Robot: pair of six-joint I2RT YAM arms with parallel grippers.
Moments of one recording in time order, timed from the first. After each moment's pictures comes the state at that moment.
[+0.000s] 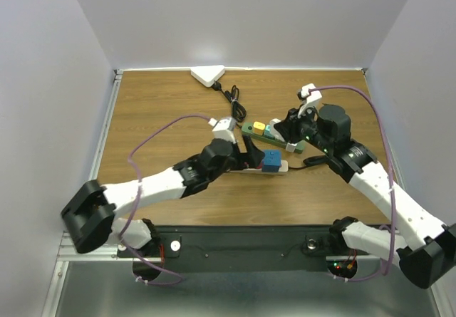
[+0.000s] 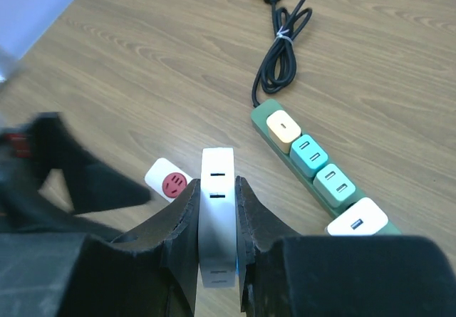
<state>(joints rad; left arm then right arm) -0.97 1.36 0.80 0.17 -0.20 -0.82 0.51 1.00 0.96 -0.21 -0.13 0.18</state>
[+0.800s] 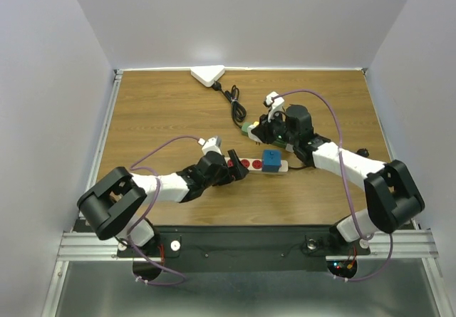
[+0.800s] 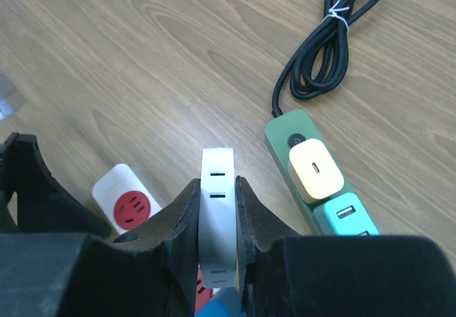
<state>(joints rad) -0.86 1.43 0.50 0.33 -0.13 -0.98 0.51 1.45 0.85 0.26 -0.31 0.04</state>
